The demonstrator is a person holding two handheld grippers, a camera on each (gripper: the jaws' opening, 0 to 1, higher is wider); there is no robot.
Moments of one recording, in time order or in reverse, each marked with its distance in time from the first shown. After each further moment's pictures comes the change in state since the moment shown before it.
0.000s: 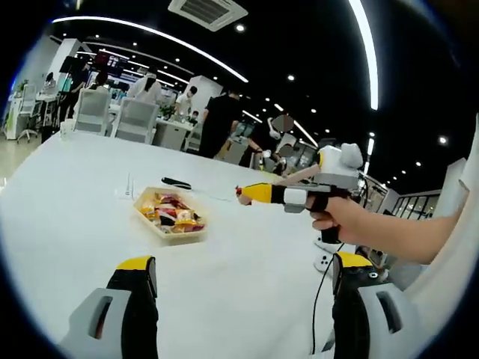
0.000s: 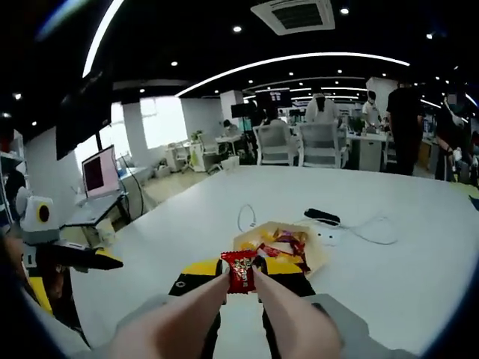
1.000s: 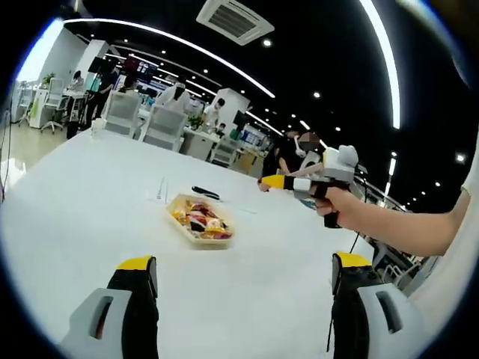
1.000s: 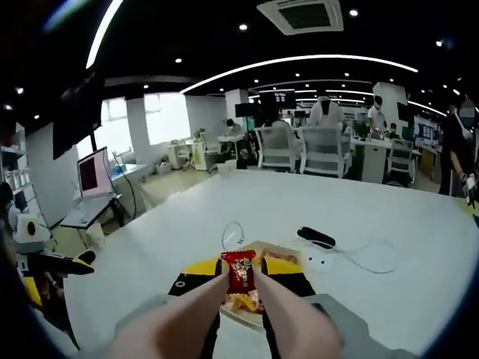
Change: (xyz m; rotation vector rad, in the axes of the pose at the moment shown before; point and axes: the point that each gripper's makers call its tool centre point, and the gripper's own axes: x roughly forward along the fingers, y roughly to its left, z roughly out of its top) left arm -0.027 0.036 0.011 -0.078 -0.093 0.141; right arm 0.040 -0.030 0.040 -0.032 0.010 0.022
